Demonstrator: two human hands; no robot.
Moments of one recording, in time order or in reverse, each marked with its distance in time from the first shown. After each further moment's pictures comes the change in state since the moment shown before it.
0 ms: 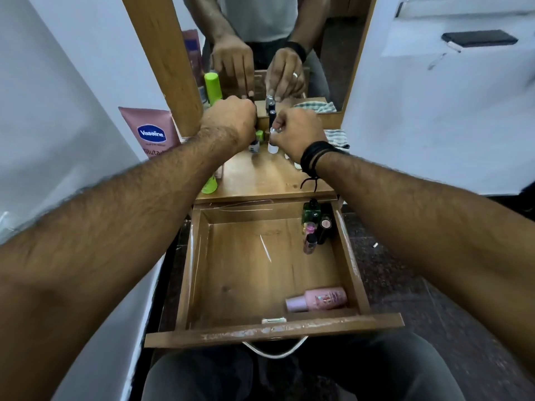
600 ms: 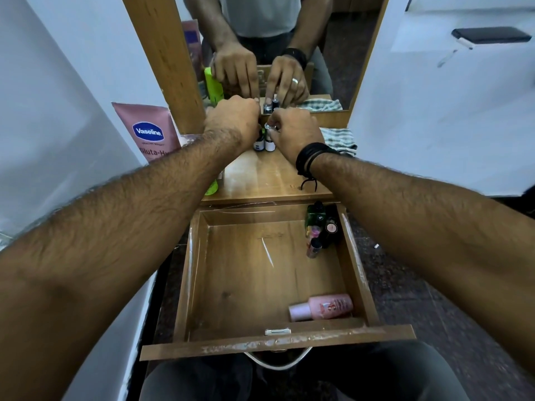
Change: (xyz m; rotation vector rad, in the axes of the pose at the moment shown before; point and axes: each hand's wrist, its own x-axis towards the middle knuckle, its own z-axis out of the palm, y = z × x) left_hand 0.022 -0.007 0.024 -0.066 0.024 0.025; right_hand 0.016 -0.002 0.021 -0.140 -0.031 -0.082
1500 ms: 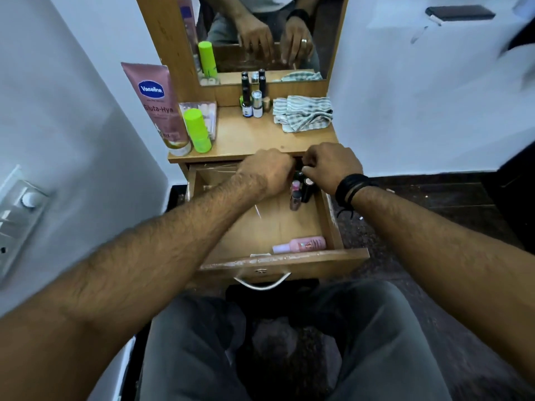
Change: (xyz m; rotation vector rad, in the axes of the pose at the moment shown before) left_hand -0.152 0.078 0.030 -0.008 -0.280 0.260; right_hand -0.164 0.060 -0.042 -0.121 -0.241 0.160
